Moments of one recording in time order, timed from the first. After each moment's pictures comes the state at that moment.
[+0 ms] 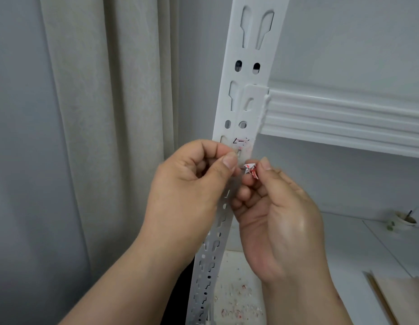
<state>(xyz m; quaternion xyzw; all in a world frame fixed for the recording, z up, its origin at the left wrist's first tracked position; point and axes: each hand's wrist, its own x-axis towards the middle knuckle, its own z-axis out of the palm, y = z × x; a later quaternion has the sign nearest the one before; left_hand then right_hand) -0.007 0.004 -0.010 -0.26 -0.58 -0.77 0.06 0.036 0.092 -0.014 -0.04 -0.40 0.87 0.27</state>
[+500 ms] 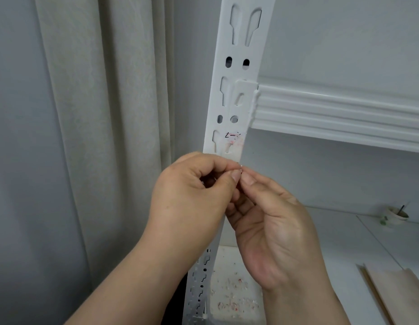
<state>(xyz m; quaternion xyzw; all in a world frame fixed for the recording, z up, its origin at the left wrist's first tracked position) 0.007 0.006 -0.015 -0.25 -0.67 -0.69 0.10 0.048 0.097 -0.026 -0.04 -0.40 0.89 0.21</state>
